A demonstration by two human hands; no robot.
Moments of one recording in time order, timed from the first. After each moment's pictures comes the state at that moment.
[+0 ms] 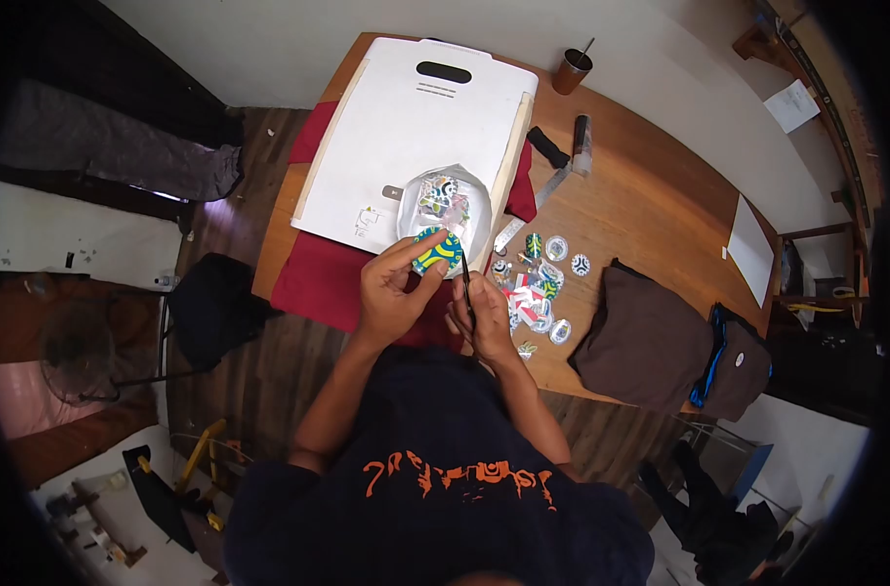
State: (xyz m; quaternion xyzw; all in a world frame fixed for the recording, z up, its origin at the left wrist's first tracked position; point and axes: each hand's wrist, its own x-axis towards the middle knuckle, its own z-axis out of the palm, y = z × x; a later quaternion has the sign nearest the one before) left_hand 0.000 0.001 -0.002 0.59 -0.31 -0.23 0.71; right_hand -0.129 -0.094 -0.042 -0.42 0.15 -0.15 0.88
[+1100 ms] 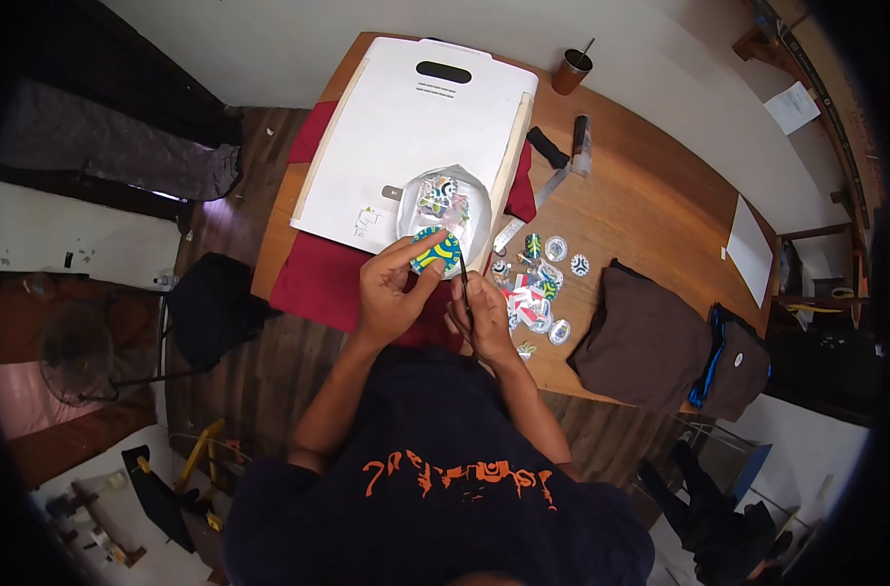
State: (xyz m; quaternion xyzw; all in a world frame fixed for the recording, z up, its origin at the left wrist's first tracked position) left_hand 0.003 0.002 -0.005 0.59 -0.32 -0.23 0.71; right_hand -0.128 -0.096 -0.044 -0.43 0.14 -0.14 0.88
